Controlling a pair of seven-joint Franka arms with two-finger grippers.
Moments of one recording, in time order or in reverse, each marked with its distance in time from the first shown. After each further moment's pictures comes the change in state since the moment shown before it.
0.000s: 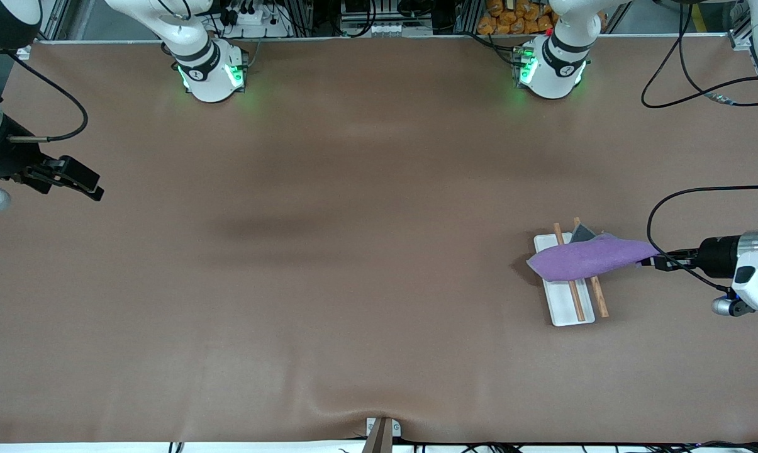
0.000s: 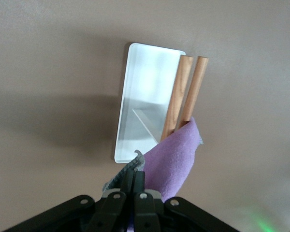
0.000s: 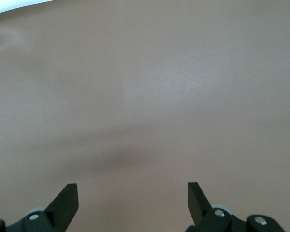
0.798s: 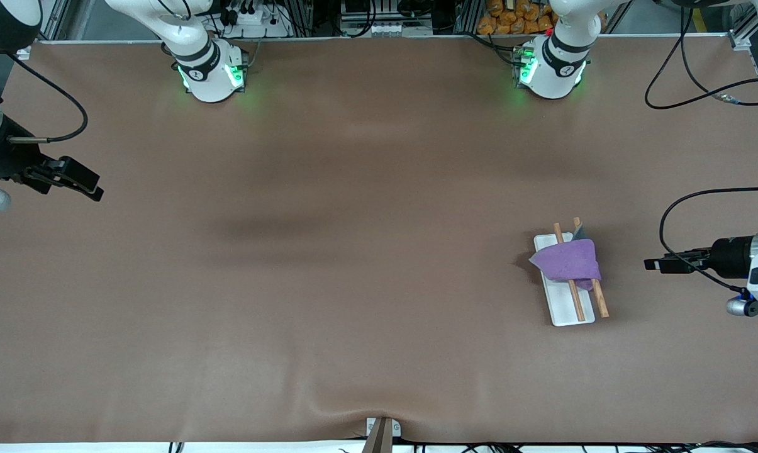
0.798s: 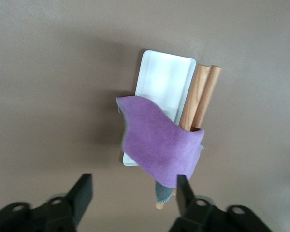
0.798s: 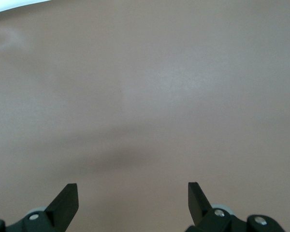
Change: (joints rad) left arm 0.034 -0.007 0.000 0.014 0.000 -0.001 0.006; right arm 0.000 0.002 -0.002 0.000 -0.002 -0.001 0.000
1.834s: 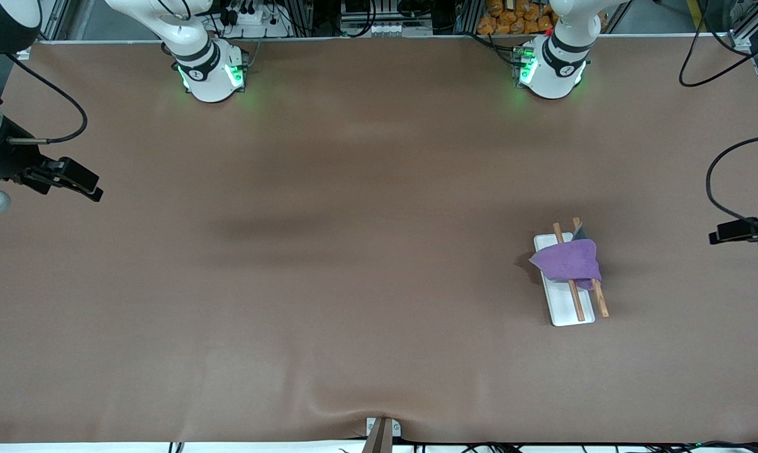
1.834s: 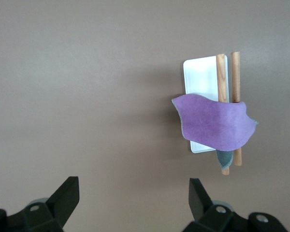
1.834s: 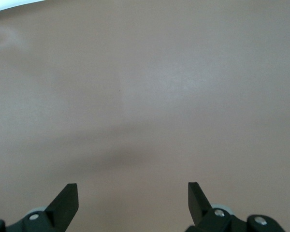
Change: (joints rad) left arm 0.003 -0.204 -0.028 0.009 0.303 -0.017 0.222; right arm 0.000 0.002 -0.002 -0.001 -0.001 -0.001 0.000
